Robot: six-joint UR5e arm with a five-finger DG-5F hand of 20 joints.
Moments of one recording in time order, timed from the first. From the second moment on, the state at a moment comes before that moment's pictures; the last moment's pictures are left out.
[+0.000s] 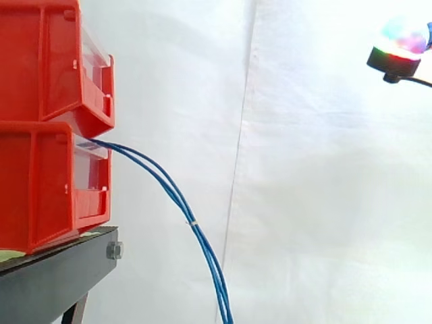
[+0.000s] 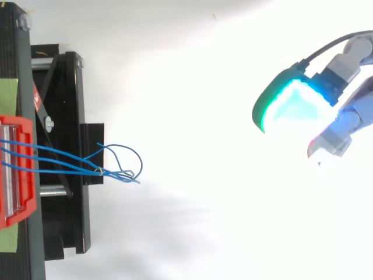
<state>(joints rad) 0.25 -1.74 -1.65 -2.87 -1.02 -0.20</state>
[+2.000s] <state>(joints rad) 0.22 -2.32 -1.23 -2.75 -0.97 -0.24</state>
